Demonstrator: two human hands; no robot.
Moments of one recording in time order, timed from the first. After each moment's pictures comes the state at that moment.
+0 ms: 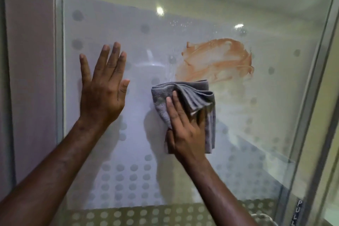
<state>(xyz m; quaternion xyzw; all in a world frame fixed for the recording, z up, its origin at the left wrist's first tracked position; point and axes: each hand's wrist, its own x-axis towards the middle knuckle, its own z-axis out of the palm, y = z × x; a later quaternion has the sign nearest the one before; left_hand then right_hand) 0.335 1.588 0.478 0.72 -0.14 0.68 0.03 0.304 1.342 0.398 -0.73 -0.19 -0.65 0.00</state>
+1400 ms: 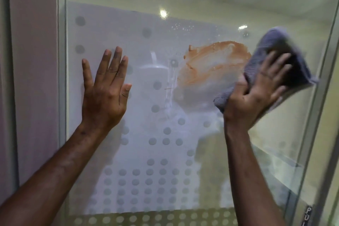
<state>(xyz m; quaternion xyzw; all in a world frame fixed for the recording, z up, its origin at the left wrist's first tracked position) 0.333 1.588 0.479 0.72 -0.15 0.67 0.04 0.287 1.269 0.509 -0.59 0.05 -0.76 0.27</state>
